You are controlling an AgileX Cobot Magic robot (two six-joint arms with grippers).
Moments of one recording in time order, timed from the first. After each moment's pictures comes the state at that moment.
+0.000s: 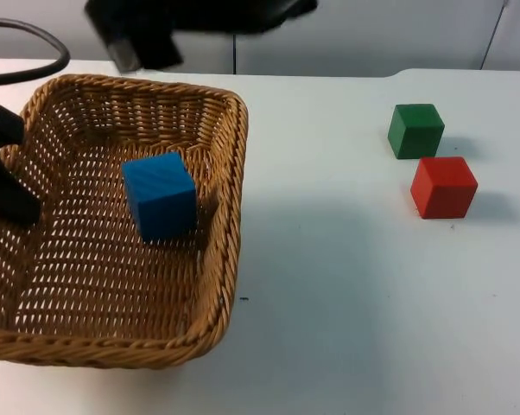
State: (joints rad) right arm 0.90 1.71 -1.37 -0.31 0.48 0.30; left arm 0.10 1.69 -0.73 -1.15 0.68 0.94
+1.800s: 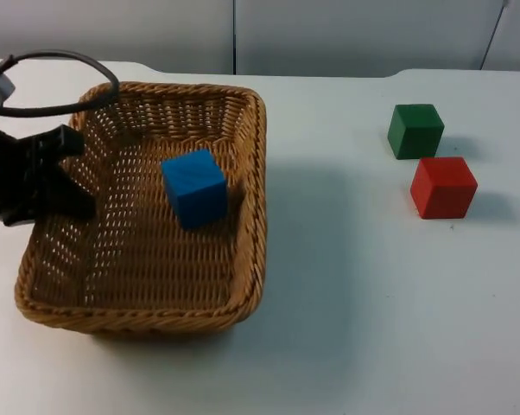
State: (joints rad) right arm 0.92 0.19 -0.49 -0.30 0.84 0.34; left arm 0.03 1.99 -0.88 -1.51 0.63 1.28
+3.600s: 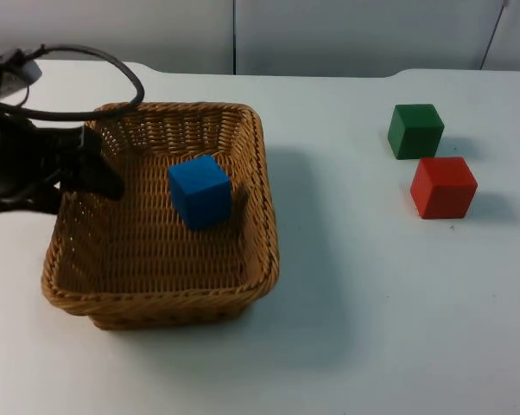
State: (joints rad) right arm 0.92 0.19 -0.48 -0.30 0.83 0.34; left arm -0.01 1.96 -0.92 -1.40 0.54 1.30
